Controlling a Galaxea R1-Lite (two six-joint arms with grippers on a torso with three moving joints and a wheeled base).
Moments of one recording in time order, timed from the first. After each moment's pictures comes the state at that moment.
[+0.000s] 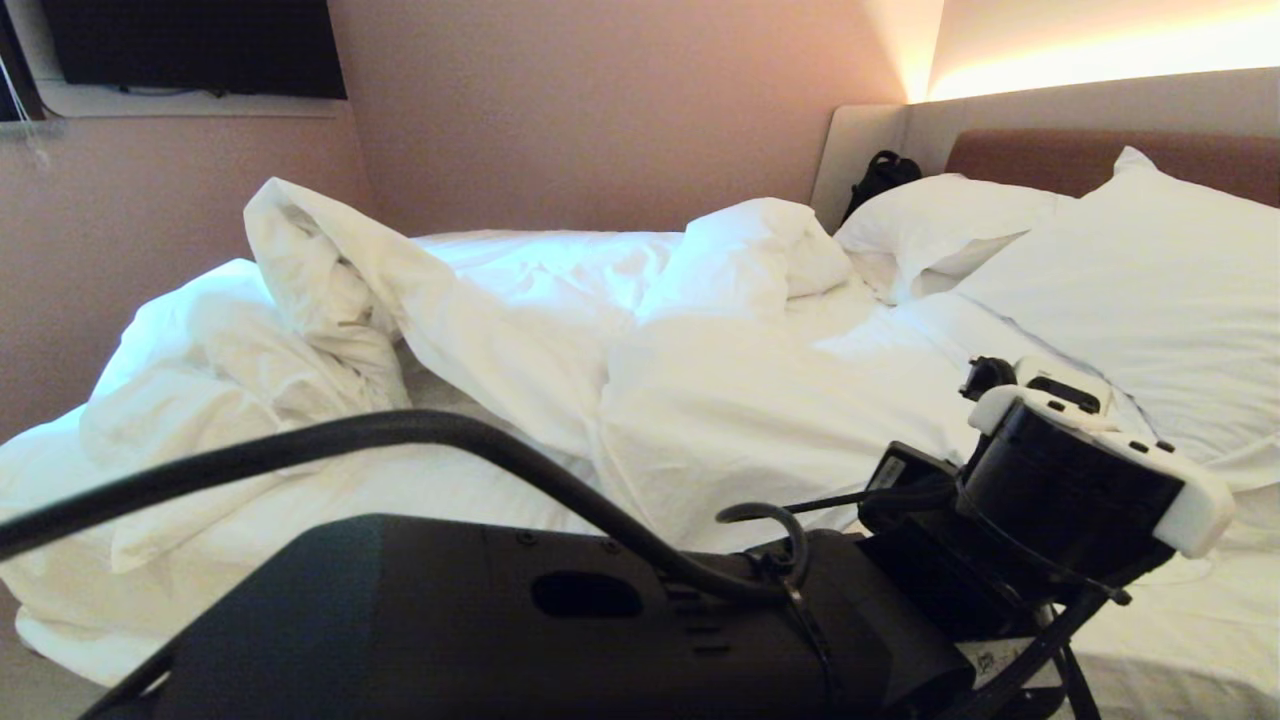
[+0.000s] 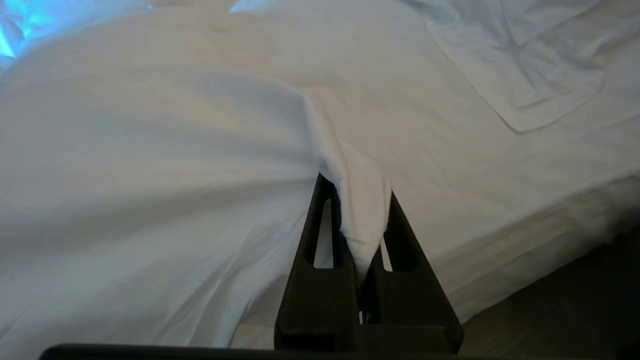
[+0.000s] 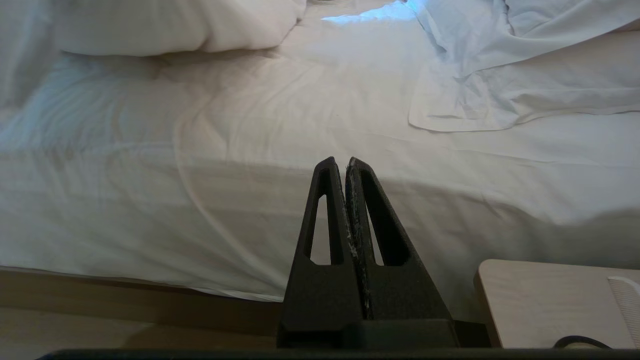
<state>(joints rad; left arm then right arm) -1.21 2.30 -1.80 -0.25 0.58 -0.03 0.01 0.00 0.00 -0.01 0.01 -0.01</state>
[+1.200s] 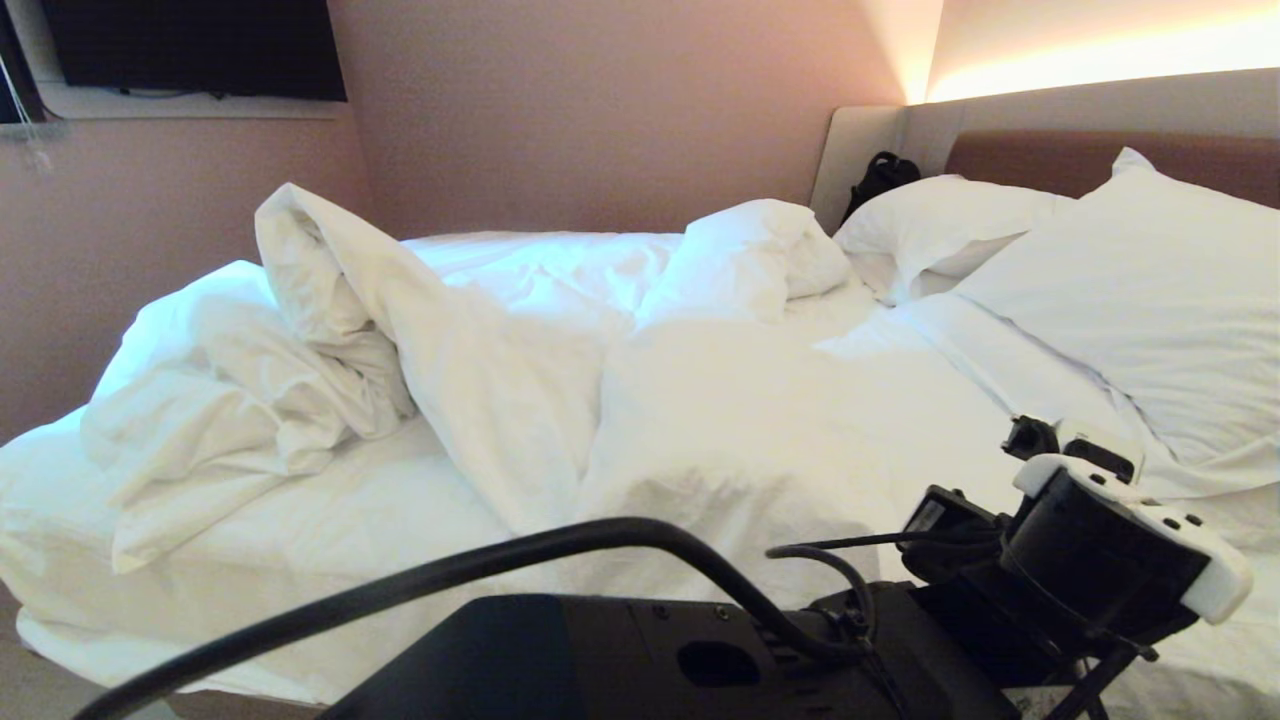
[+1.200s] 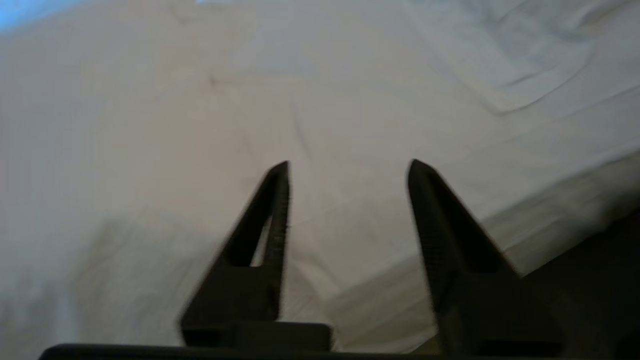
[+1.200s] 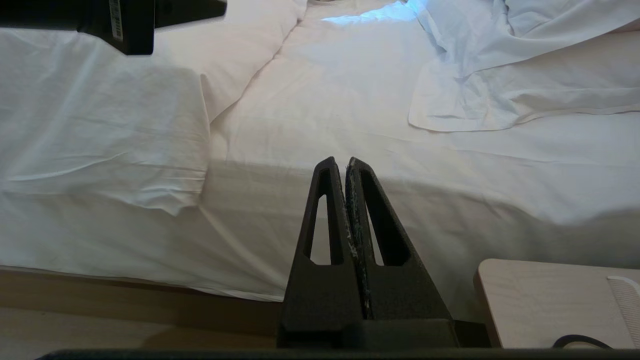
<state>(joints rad) -1.21 2.44 -1.94 -0.23 0.57 -0.03 0.01 0.00 0.00 -0.01 0.01 -0.01</state>
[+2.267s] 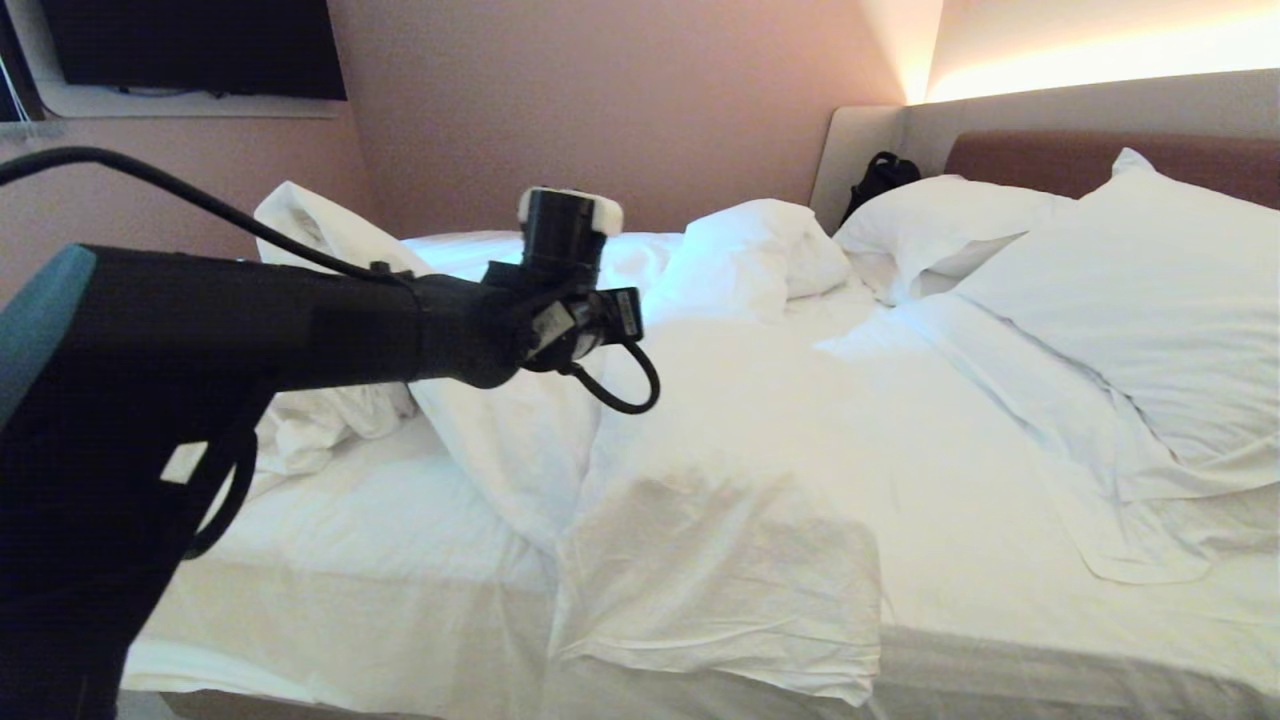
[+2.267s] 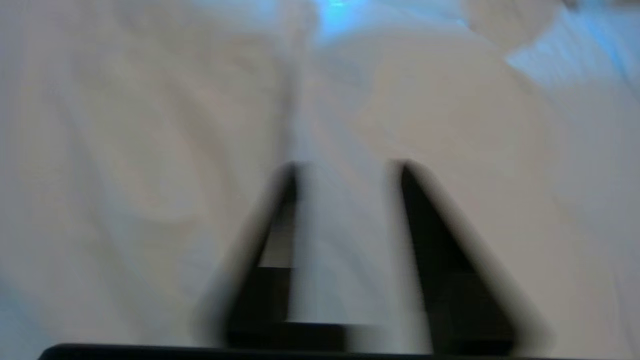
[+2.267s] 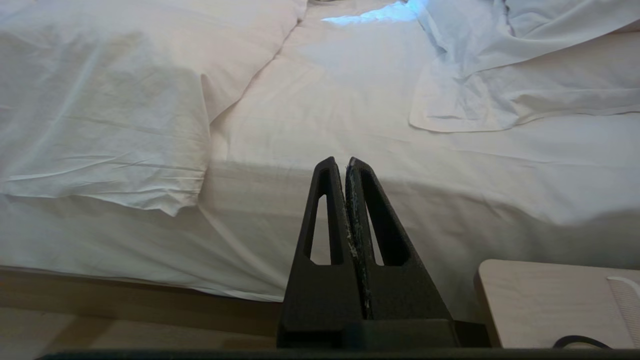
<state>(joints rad) -0.51 2.16 -1.78 -0.07 0.33 -0.34 0.01 0.00 0.00 -0.01 0.01 -0.01</state>
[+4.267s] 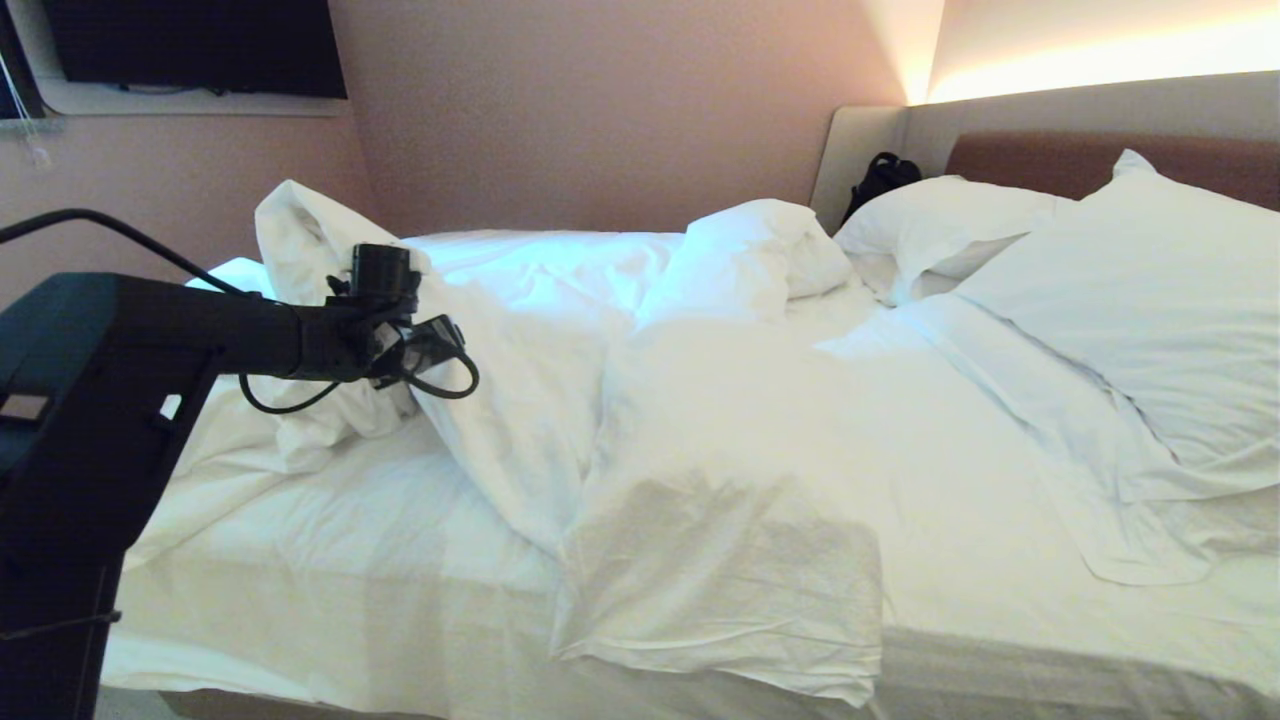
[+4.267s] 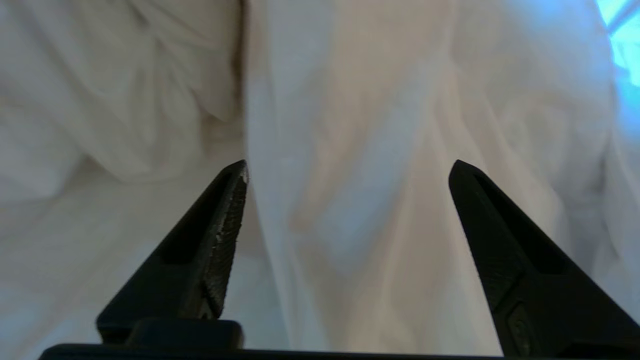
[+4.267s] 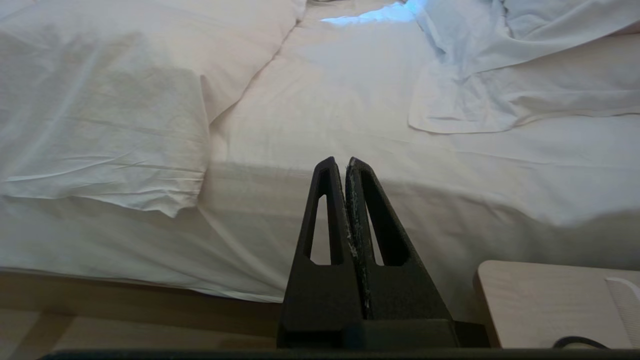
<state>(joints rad) -0.10 2.29 -1.77 -0.04 0.25 -0.50 0.01 0.00 0.00 -0.01 0.01 -0.01</state>
